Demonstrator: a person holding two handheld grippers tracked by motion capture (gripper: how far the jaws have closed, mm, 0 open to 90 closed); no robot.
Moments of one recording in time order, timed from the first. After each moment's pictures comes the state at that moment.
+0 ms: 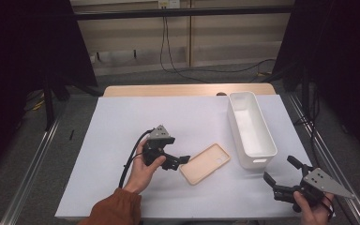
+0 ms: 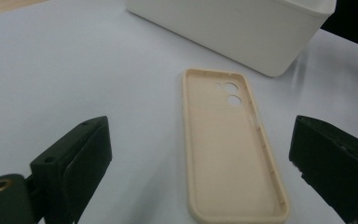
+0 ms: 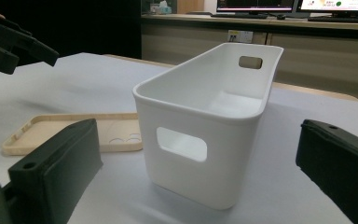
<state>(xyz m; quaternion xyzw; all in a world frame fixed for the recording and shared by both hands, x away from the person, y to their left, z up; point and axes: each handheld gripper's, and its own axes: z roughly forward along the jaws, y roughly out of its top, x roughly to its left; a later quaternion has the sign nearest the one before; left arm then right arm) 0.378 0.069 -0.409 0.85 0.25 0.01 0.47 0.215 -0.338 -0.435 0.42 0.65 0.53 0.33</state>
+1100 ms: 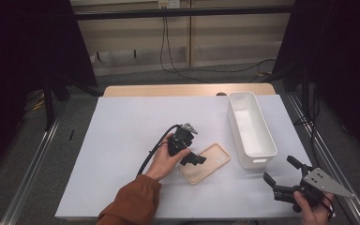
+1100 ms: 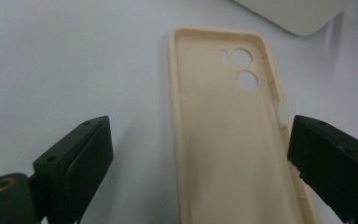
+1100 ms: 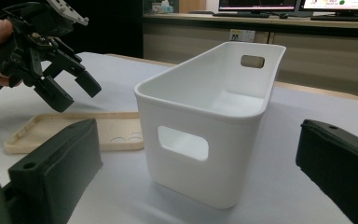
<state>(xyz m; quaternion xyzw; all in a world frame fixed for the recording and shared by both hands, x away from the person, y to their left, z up) 0.416 0.003 -0.436 0.91 0.24 -0.05 0.34 0.216 -0.339 -0.435 0.42 0.65 0.53 0.33</state>
